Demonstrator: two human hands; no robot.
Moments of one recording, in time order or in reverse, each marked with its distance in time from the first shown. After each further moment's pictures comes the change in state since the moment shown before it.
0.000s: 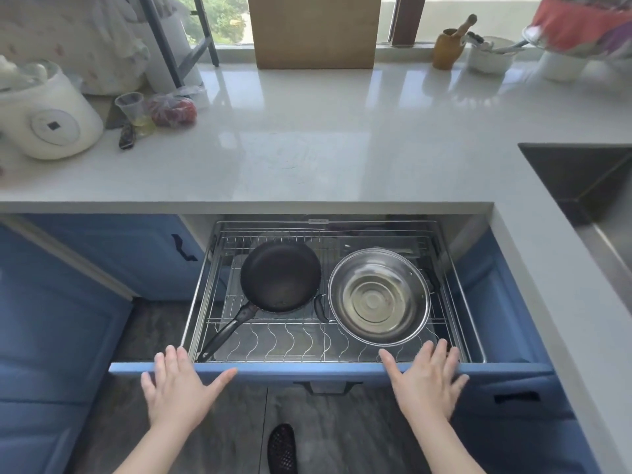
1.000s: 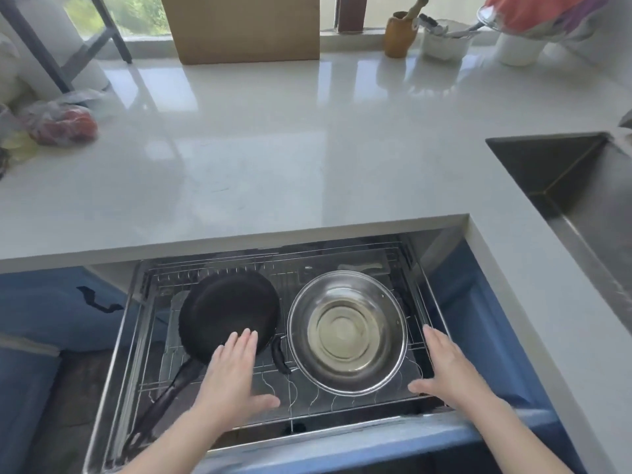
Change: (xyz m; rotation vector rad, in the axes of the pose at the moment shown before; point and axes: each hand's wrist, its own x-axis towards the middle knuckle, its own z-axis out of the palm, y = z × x) left_hand 0.082 0.193 0.006 0.091 -0.143 0.699; right_hand 0.170 0.055 -0.031 0.102 -0.288 -0.319
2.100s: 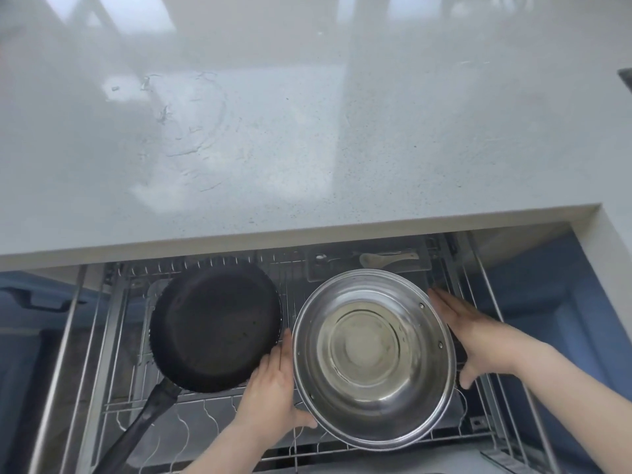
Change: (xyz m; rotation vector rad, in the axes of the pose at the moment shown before) left_hand 0.100 0.023 0.079 -0.258 -0.063 0.057; right_hand 0.168 0.020 -0.013 -0.267 -0.329 -0.304
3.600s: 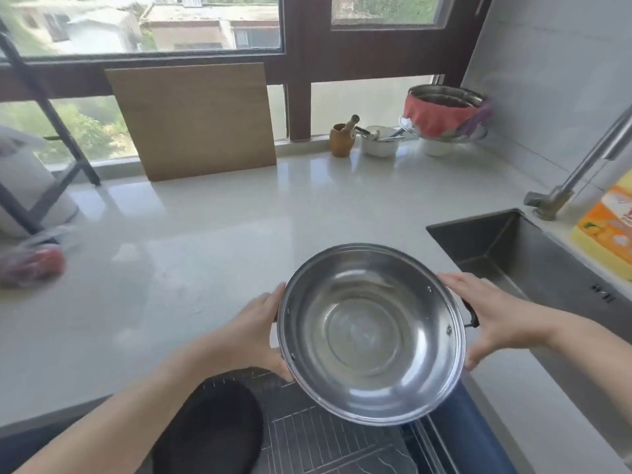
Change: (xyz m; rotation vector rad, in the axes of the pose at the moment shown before) left_hand -0.014 0.142 -0.335 -0.103 -0.049 0.543; right_hand -0.246 -0.034 -0.228 0.150 0.432 0.003
